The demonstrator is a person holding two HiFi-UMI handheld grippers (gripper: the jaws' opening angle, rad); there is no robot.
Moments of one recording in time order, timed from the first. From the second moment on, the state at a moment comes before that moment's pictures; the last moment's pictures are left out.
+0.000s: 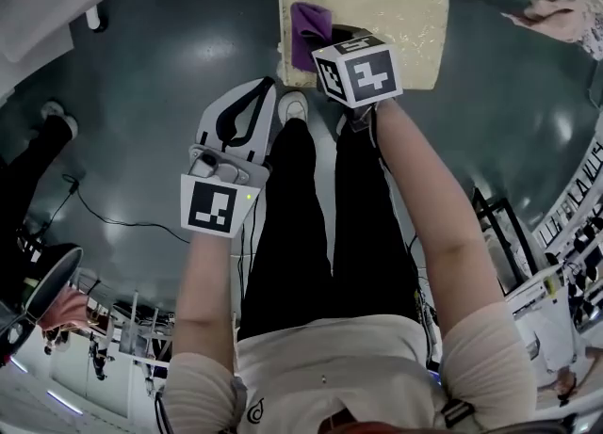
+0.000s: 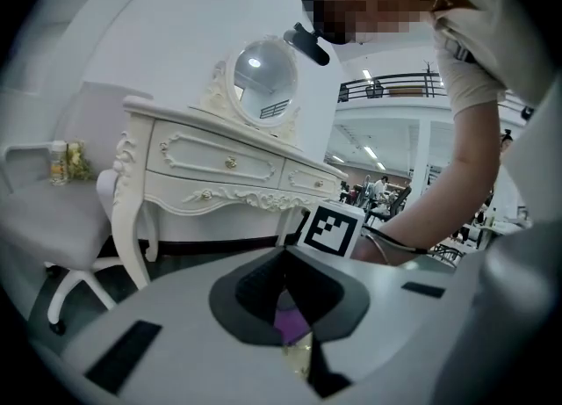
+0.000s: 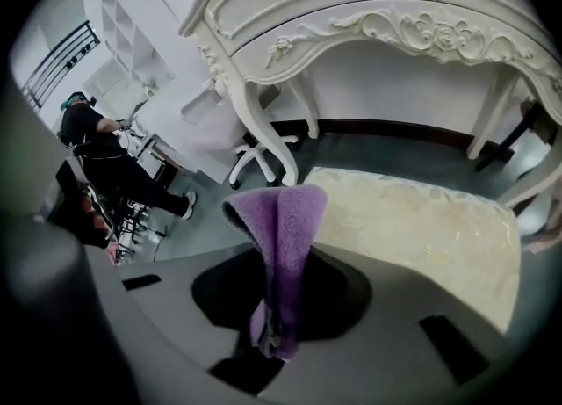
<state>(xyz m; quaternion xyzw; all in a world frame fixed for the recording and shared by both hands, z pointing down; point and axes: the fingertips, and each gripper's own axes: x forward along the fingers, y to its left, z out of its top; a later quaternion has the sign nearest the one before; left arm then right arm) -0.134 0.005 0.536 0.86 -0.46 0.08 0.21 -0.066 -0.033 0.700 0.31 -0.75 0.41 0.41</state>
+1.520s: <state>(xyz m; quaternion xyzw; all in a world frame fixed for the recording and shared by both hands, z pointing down) -0.014 -0.001 0.550 0.86 -0.45 0.08 0.23 0.066 -0.052 0.724 0.31 -0.75 0.38 0.44</state>
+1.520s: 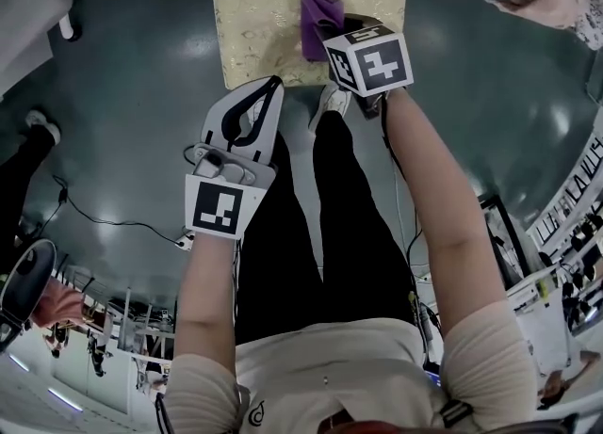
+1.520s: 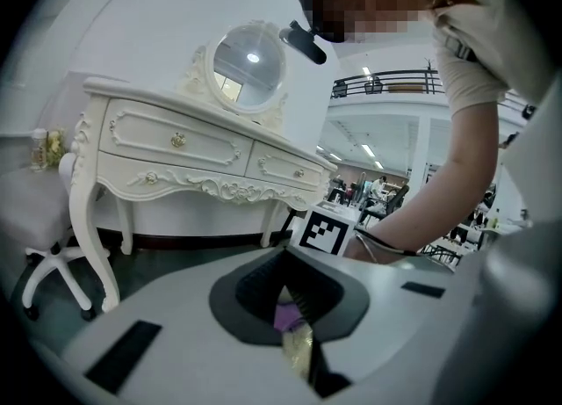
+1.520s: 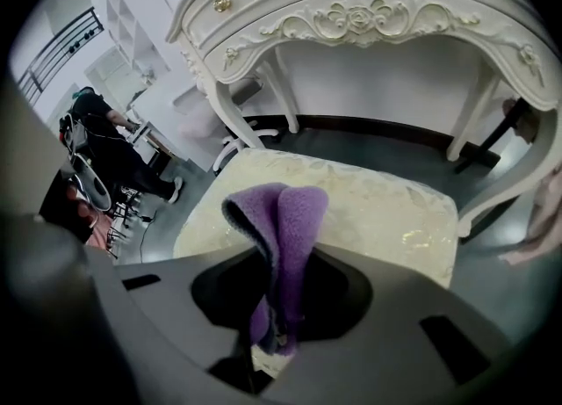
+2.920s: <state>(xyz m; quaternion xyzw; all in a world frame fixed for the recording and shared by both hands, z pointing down) 0.044 0.005 0.519 0.89 -0.41 0.07 0.20 0.177 -0.028 0.683 0.37 -0.72 0.35 0.46</state>
